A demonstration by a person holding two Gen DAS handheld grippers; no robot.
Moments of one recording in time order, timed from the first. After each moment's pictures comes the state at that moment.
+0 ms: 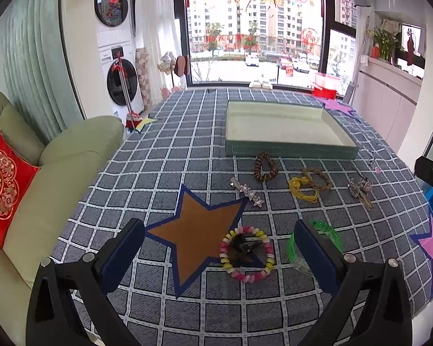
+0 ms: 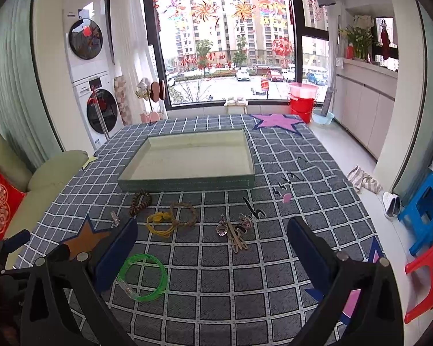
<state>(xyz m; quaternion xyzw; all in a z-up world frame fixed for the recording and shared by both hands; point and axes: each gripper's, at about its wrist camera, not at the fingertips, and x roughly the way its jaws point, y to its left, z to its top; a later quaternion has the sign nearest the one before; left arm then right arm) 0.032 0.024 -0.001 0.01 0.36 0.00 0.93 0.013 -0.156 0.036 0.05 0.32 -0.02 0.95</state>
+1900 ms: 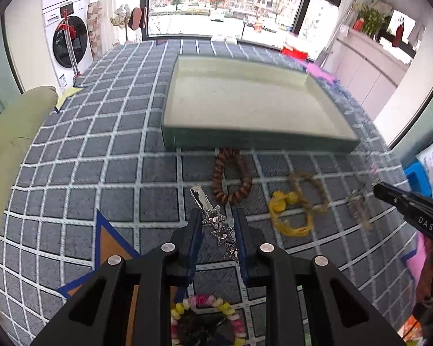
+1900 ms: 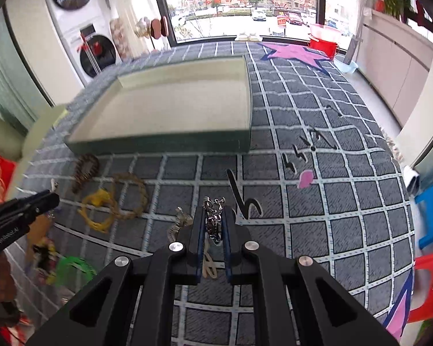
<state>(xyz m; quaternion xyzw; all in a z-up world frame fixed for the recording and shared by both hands) 0.162 -0.003 -0.040 -0.03 0.47 -0.11 0.87 0.138 -0.215 -0.039 0.06 0.47 0.03 0.88</state>
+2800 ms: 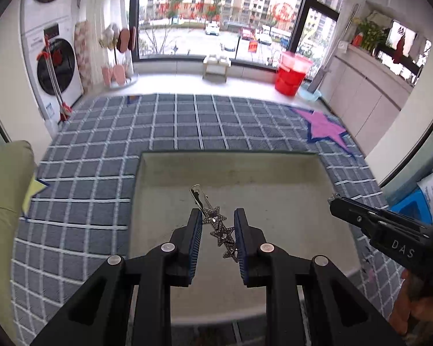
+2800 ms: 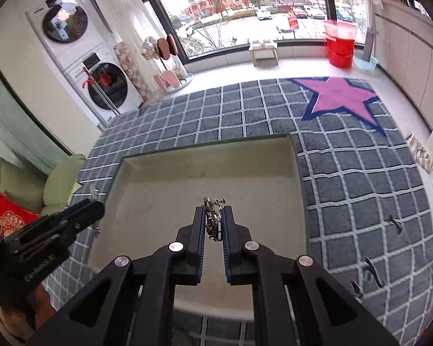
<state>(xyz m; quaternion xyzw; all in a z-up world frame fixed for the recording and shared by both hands) 0.342 -0.054 -0.002 -0.02 0.45 -0.12 0.88 0.312 -0.205 -0.008 0.13 0.46 0.07 0.88</state>
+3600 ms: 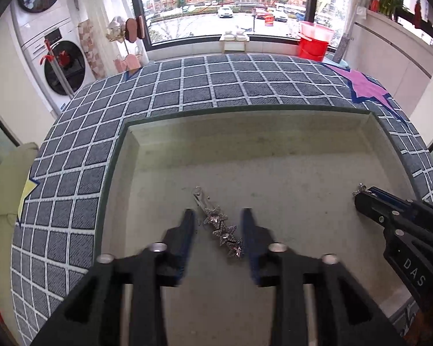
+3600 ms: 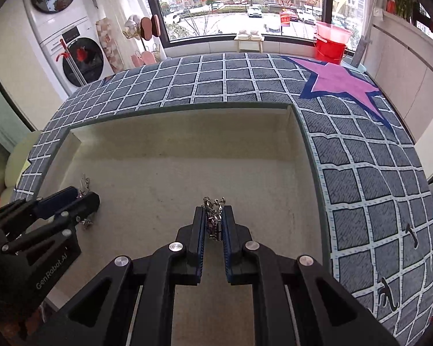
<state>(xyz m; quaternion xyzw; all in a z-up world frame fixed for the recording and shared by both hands) 0.366 -0.083 -0.072 0.05 0.48 -0.06 0.87 0.335 -0.193 -0.071 0.06 0.48 0.01 0.87</state>
